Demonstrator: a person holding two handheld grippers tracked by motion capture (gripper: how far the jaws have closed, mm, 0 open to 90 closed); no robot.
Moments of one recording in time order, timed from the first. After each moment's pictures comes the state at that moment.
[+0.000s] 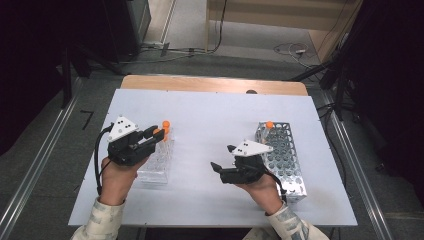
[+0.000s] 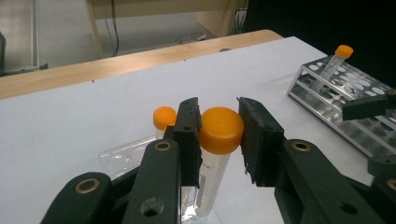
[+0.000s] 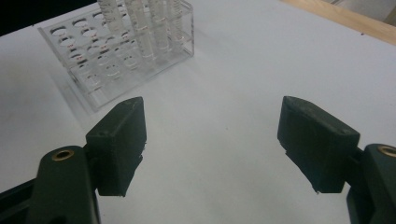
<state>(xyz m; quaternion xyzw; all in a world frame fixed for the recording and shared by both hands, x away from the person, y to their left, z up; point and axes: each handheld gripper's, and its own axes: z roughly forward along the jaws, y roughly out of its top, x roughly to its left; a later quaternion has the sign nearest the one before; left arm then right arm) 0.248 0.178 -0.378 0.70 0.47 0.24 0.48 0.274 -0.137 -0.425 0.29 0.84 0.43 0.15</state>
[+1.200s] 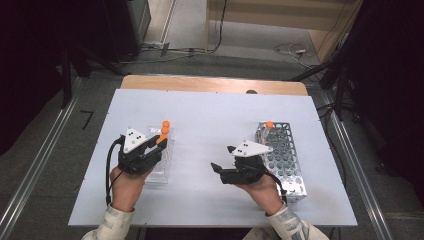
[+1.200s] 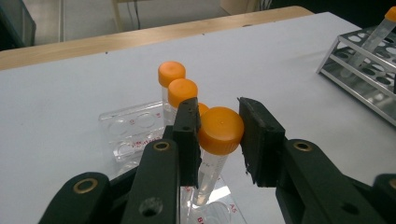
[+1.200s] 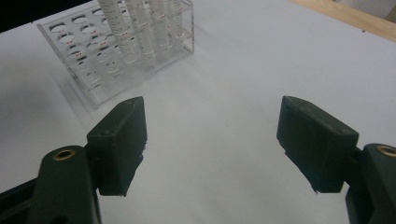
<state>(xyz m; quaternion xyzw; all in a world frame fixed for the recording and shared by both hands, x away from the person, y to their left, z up) 0.244 0.162 -0.414 0.69 0.50 0.27 0.44 0.273 -0.137 -0.426 0.29 0.84 0.42 0.15</state>
